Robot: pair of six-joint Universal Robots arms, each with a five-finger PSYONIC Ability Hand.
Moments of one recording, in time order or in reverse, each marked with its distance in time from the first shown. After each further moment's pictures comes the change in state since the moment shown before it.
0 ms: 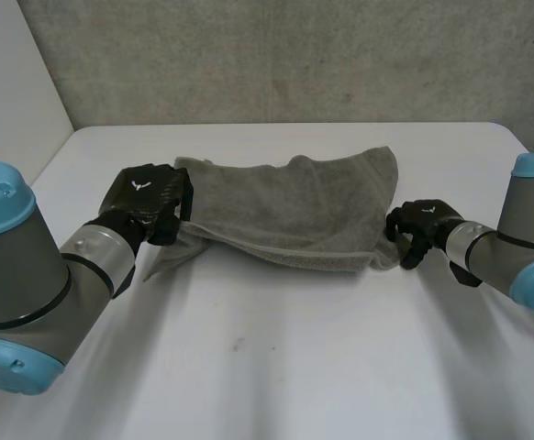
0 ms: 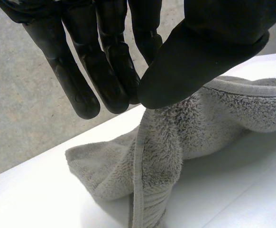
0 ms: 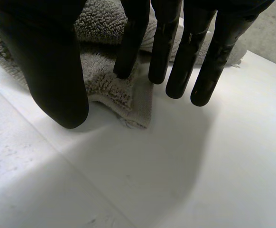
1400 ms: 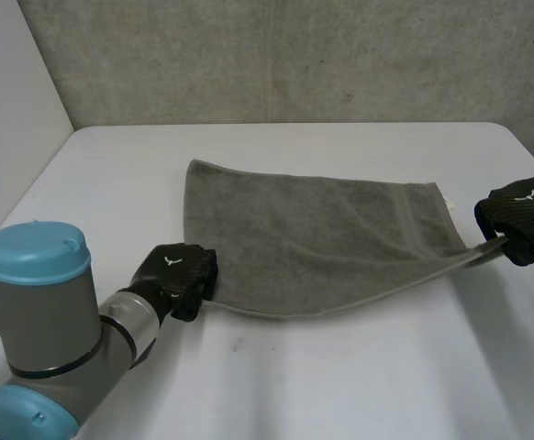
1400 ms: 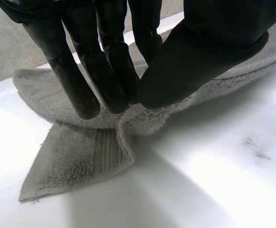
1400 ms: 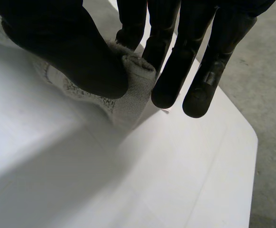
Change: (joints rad) left arm -0.068 -0.102 -0.107 -0.055 0.007 0.012; right arm -0.179 -0.662 0.475 0.172 0.038 -0.384; left_hand 0.000 -0.029 -0.027 -0.028 -0.015; right_hand 0.661 0.579 0.580 0.584 0.579
